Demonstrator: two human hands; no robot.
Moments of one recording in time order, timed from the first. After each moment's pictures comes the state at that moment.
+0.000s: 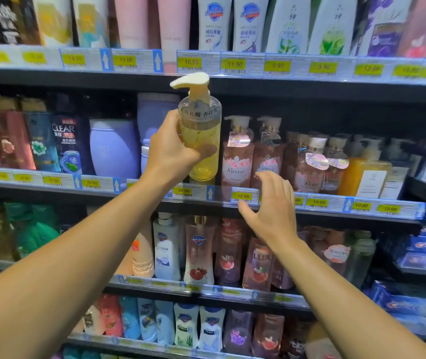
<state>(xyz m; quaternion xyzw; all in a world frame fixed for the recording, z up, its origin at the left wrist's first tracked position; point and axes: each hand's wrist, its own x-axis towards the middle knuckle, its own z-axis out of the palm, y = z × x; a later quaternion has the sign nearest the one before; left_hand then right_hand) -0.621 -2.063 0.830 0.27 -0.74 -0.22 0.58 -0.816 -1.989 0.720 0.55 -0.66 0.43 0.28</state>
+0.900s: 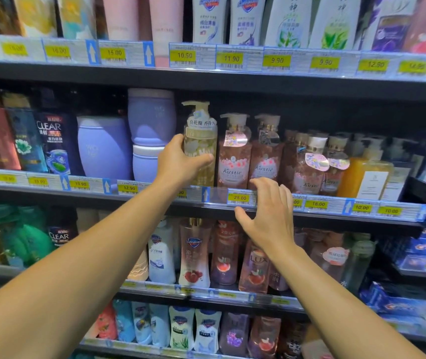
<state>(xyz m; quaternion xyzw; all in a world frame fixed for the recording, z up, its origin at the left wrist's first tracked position) -0.658 -2.109 0.802 0.38 -0.72 -0.27 0.52 -0.824 -1.997 0.709 0.56 -0.66 0.39 0.31</state>
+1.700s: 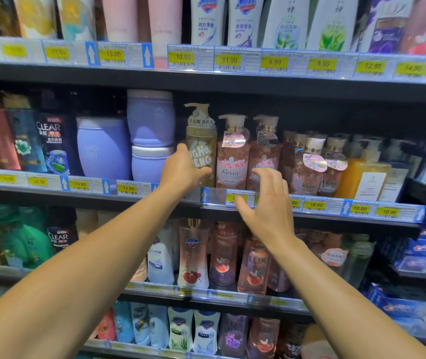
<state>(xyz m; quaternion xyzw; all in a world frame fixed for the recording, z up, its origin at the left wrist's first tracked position) -0.671 -2.111 0.795 0.47 -0.76 -0.17 0.41 -0.816 -1.988 0.733 0.56 -0.66 0.45 0.23</state>
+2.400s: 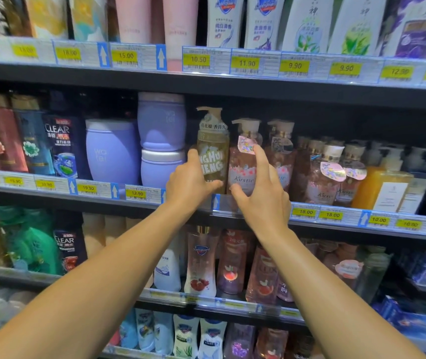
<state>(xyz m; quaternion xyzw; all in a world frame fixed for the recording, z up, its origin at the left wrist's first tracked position) -0.667 -2.122 0.776 0.46 -0.78 -0.07 0.42 -0.787 -2.016 0.760 0.52 -0.70 0.45 0.20</state>
